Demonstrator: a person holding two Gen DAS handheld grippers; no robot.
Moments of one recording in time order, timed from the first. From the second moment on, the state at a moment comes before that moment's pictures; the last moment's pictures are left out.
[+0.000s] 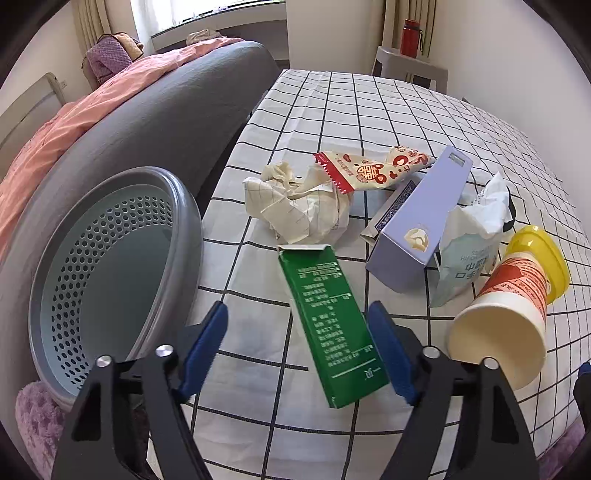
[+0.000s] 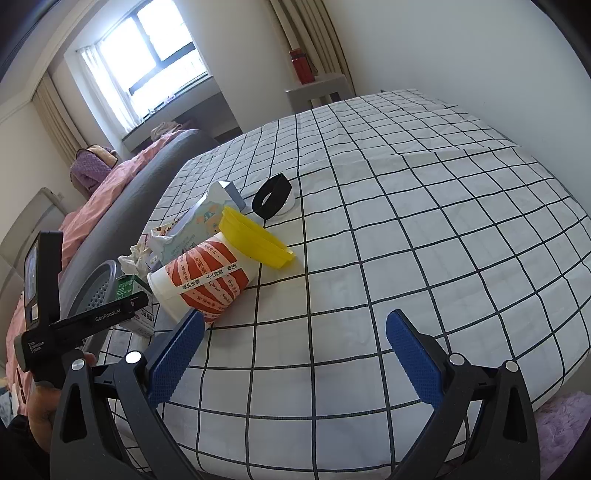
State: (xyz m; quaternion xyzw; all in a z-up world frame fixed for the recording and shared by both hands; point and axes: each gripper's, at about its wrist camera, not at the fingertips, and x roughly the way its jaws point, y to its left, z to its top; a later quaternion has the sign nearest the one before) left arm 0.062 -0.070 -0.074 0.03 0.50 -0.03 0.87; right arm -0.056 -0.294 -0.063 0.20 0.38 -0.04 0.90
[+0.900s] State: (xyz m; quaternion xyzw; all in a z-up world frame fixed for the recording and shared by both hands) left arm 0.005 -0.032 -0.032 0.07 0.40 -0.05 0.91; right arm -0.028 -0.213 -0.052 0.16 0.40 -0.03 0.90
